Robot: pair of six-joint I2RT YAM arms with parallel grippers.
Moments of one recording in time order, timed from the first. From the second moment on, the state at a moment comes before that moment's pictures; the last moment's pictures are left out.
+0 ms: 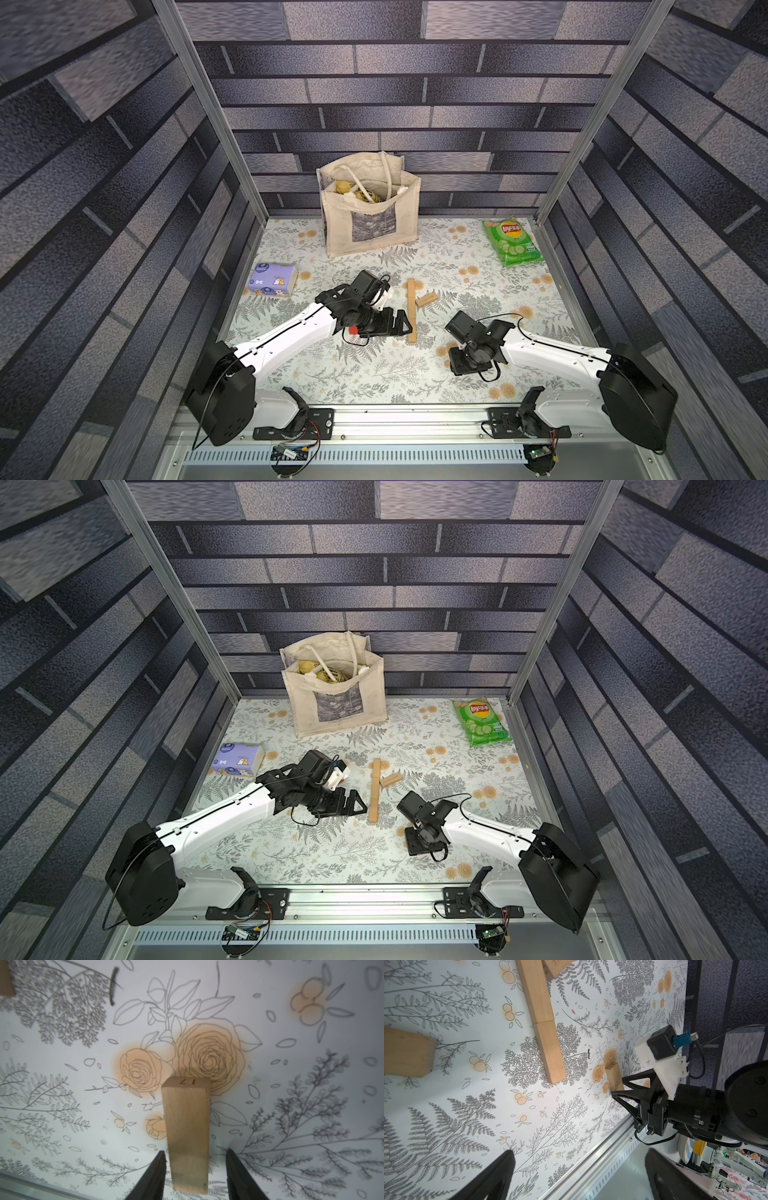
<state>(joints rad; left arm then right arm) -0.68 1.35 0.93 -0.60 0.50 -0.60 0.86 1.29 0.61 -0.74 -0.07 0.63</state>
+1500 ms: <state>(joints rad) -0.57 1.38 0.91 -0.57 0.60 -0.56 0.88 1.30 0.79 -0.85 0.08 0.44</state>
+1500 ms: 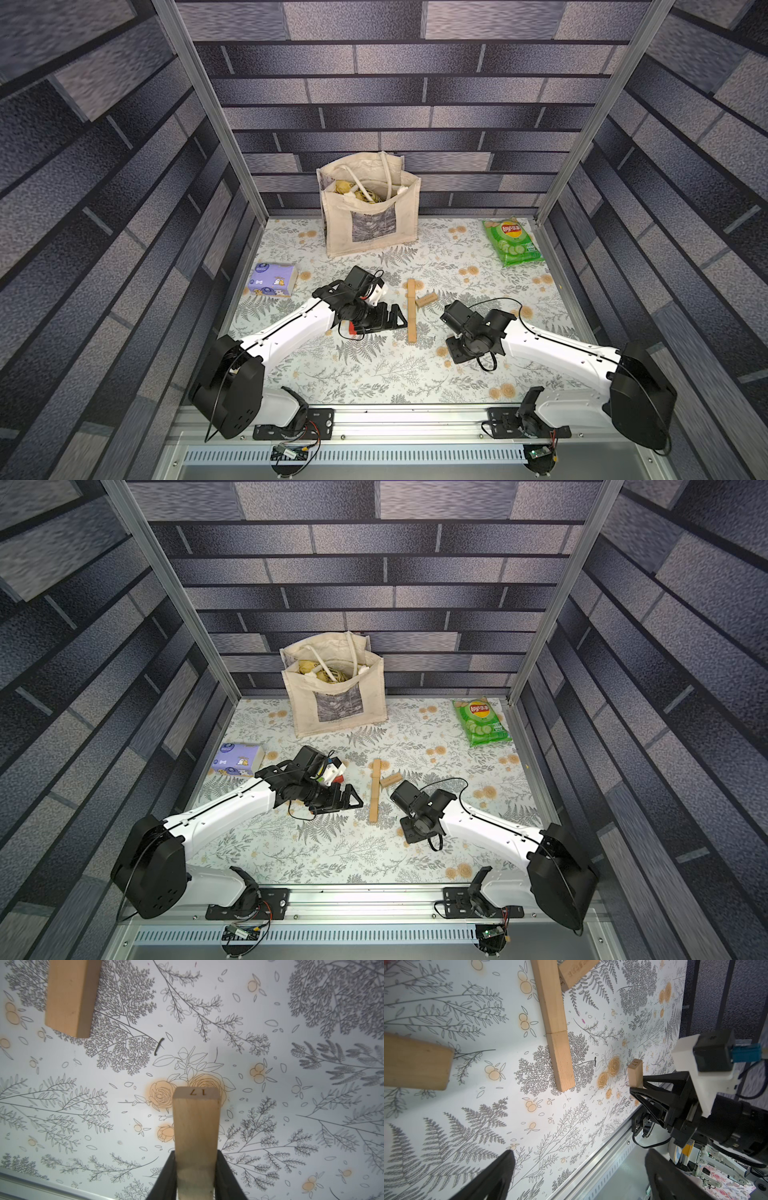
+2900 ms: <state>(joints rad) -0.22 1.54 1.08 -0.75 0.95 -0.25 0.69 1.38 1.05 -0.87 -0.09 -0.30</state>
